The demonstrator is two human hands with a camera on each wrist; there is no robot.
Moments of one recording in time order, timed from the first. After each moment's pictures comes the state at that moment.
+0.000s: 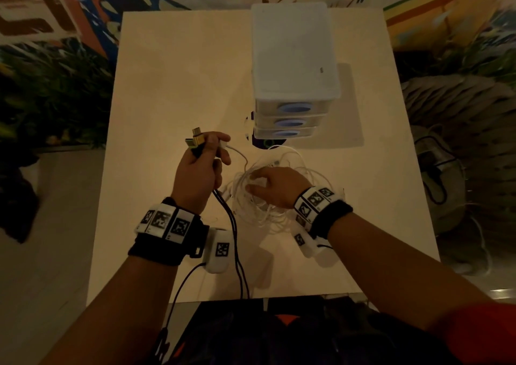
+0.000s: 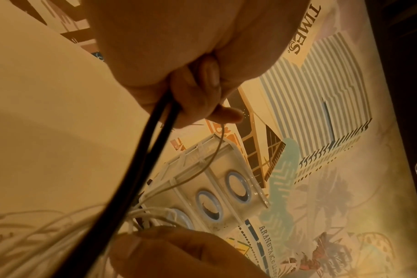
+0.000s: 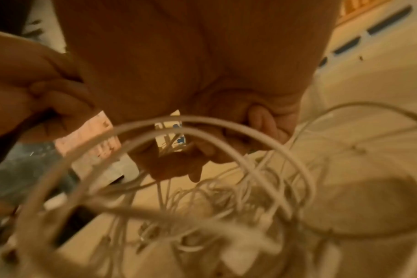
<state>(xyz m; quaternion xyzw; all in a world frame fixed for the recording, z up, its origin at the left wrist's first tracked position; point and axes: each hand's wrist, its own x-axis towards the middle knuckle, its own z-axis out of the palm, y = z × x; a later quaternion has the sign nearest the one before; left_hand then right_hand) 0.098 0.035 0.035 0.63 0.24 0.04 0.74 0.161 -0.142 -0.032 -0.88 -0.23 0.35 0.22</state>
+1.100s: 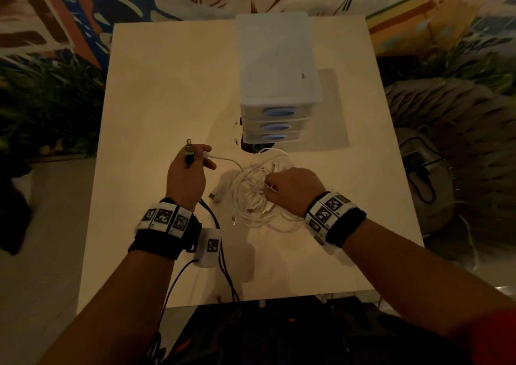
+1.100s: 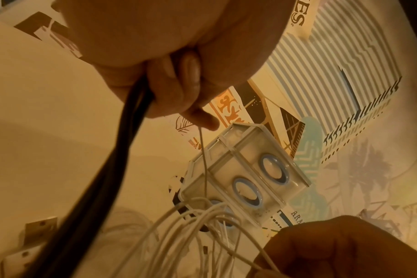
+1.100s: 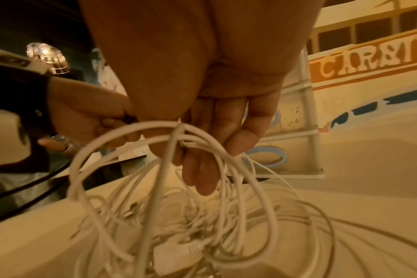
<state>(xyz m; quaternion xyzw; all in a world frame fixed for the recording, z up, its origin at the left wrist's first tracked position) 0.105 0.040 -0.001 0.74 0.30 0.07 0.59 0.159 -0.184 -0.004 -0.92 -0.34 0.20 0.07</state>
